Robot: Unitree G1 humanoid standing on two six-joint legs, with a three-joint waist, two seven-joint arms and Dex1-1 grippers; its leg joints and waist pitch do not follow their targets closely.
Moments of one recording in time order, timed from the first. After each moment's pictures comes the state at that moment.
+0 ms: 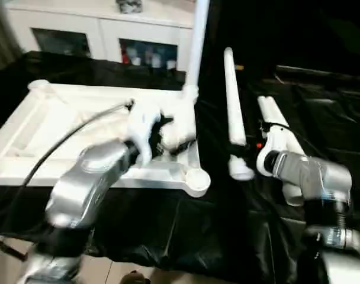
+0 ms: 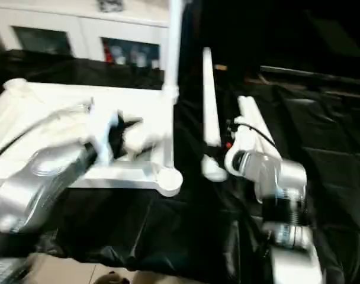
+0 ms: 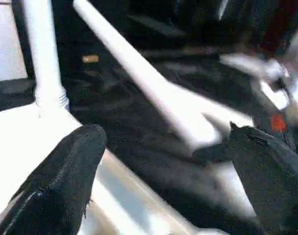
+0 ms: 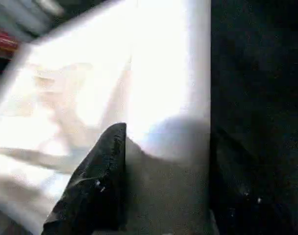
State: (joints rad) left arm -0.52 0.18 -0.04 -0.12 -0.38 0.74 -0.47; right arm -0.49 -0.11 -0.33 0.16 0.45 1.01 0.41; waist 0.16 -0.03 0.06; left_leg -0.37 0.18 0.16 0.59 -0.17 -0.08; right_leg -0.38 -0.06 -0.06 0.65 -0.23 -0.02
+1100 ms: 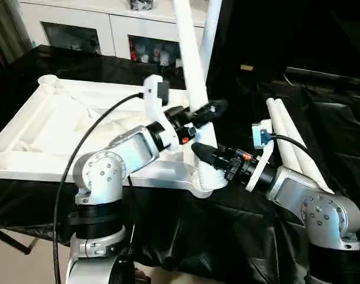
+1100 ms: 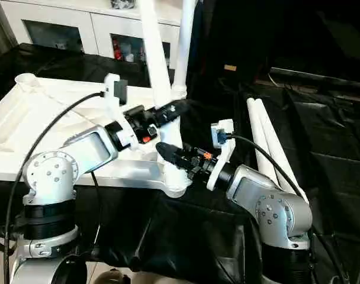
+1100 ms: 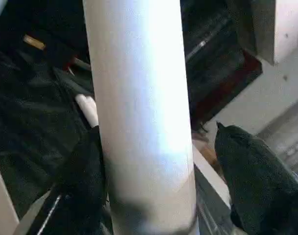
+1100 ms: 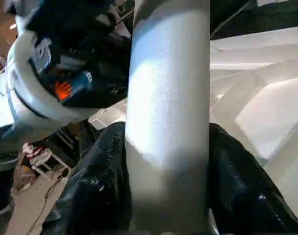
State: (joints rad) left arm -0.60 -0.08 0.21 -0.13 -0.73 1.04 -0.25; right arm -0.29 -0.15 -0.12 -0.26 0.67 0.98 0.64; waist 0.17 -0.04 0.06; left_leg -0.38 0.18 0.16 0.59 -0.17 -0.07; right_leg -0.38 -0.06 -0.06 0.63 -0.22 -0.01
